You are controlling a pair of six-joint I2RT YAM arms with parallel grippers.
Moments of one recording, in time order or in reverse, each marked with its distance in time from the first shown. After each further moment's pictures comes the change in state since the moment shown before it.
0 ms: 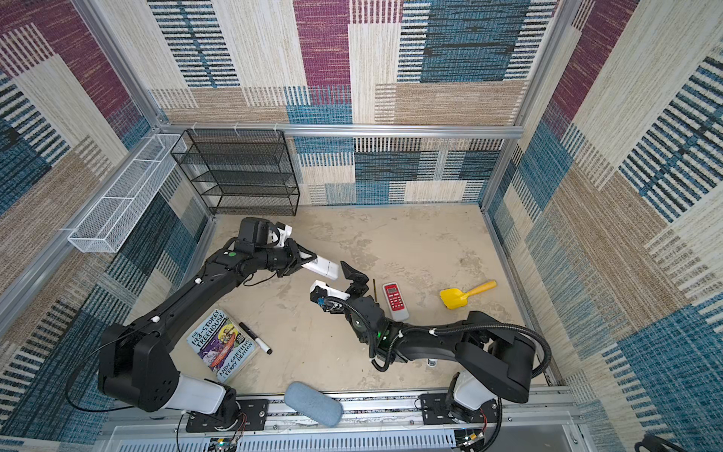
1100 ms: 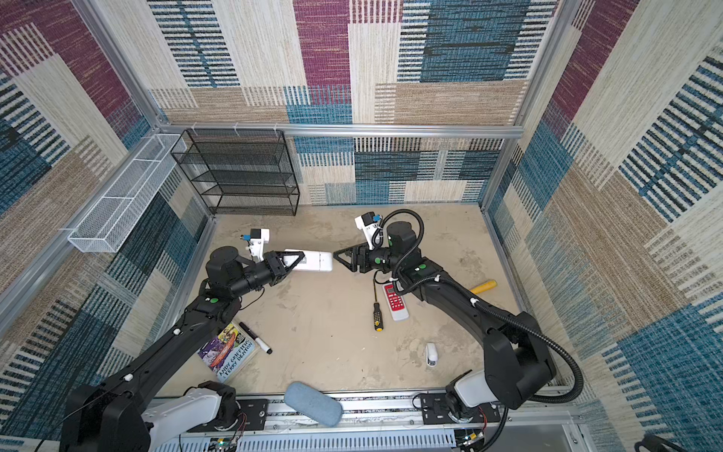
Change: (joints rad) left arm 0.040 -0.341 -0.450 0.650 0.061 -0.141; right arm -0.556 -0.016 0.417 -0.694 -1.197 1.197
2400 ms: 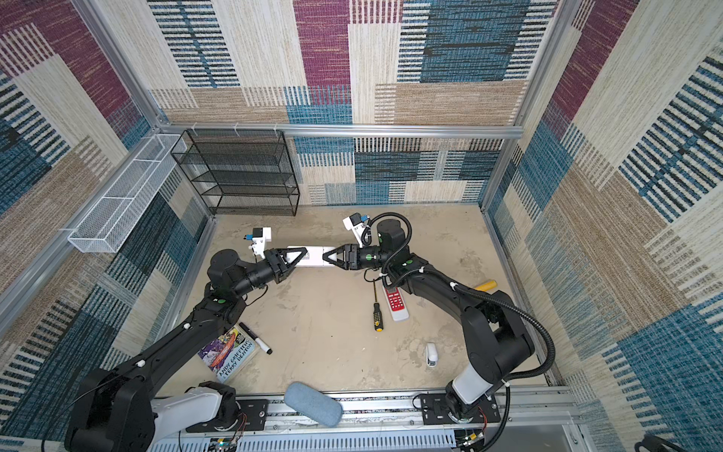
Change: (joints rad) left arm 0.000 0.061 -0.048 0.255 0.051 -0.190; right arm 0.021 0.147 0.034 0.166 -0.187 0.182
